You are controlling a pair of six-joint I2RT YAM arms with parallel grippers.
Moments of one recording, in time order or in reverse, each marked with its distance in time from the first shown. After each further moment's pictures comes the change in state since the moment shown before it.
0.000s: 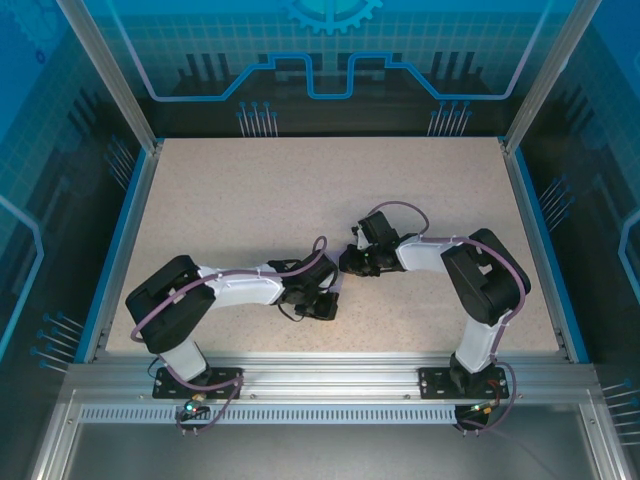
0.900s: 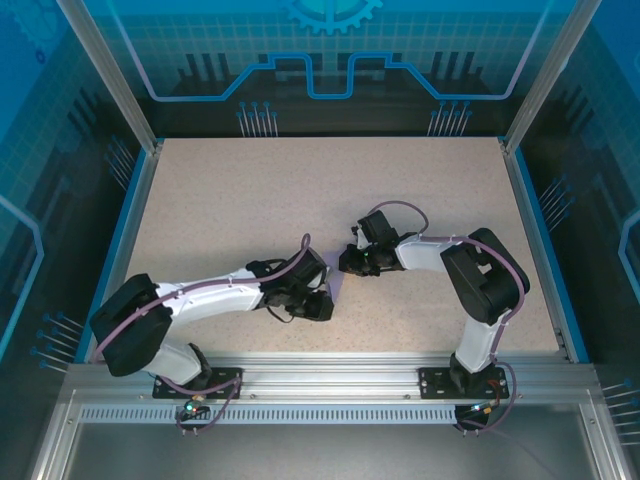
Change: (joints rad) left arm -0.007 -0.211 -0.021 -0.118 -0.013 -0.005; right arm 0.000 0.007 0.011 -0.012 -0.005 0.000
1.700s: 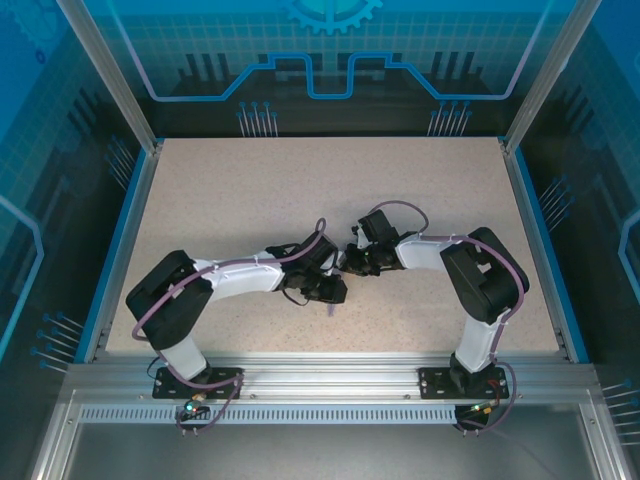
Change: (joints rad) left arm 0.077 0.228 0.126 0.122 0.071 0.059; right arm -0.006 0.007 0.007 -0.008 -0.015 0.000
